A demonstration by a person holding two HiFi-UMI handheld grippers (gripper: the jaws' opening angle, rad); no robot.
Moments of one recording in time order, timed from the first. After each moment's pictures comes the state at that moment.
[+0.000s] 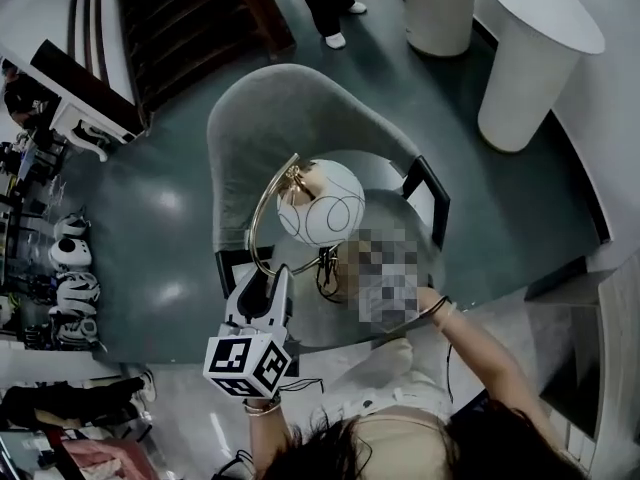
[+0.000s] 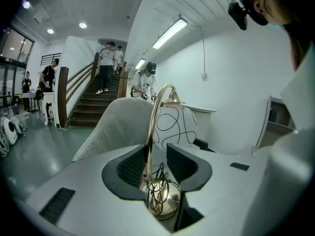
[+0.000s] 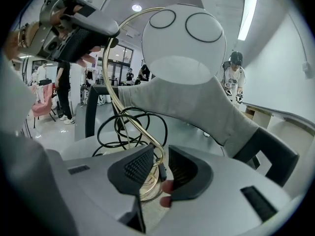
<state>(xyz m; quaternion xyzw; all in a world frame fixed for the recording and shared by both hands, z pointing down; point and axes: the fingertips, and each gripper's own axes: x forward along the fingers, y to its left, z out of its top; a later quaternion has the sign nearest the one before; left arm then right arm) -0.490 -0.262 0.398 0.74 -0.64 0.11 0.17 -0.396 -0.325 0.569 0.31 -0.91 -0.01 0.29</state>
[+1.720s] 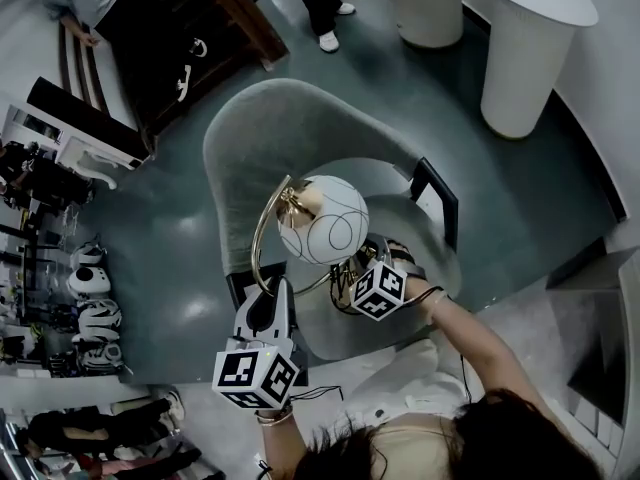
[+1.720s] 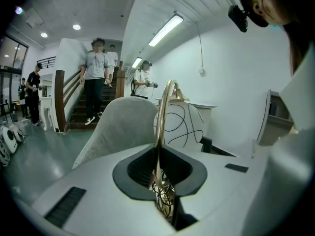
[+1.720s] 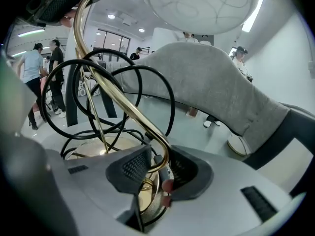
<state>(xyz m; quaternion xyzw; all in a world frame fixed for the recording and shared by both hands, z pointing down) -0.498 -0.276 0.399 0.75 -0.63 0.13 0.16 -0.430 -0.360 0.630 0.33 -0.88 0.00 0.34</state>
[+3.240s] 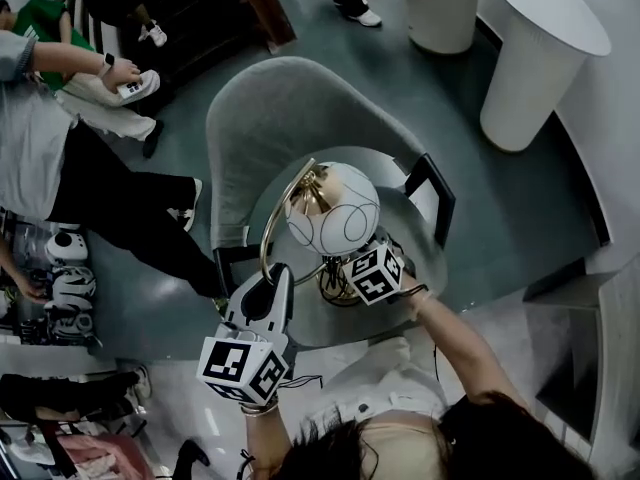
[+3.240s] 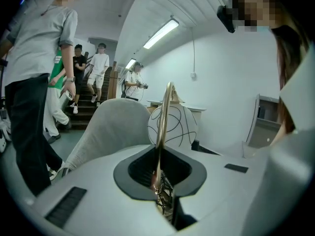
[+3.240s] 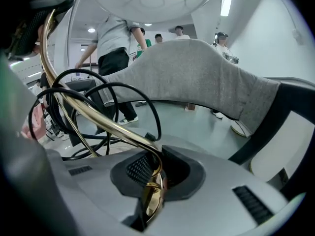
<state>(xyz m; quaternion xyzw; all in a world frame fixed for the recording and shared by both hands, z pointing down) -0.484 -0.267 0.384 0.78 -0.59 0.12 0.16 -0.427 -0.368 0.616 0.34 -0.88 0.11 0.30</state>
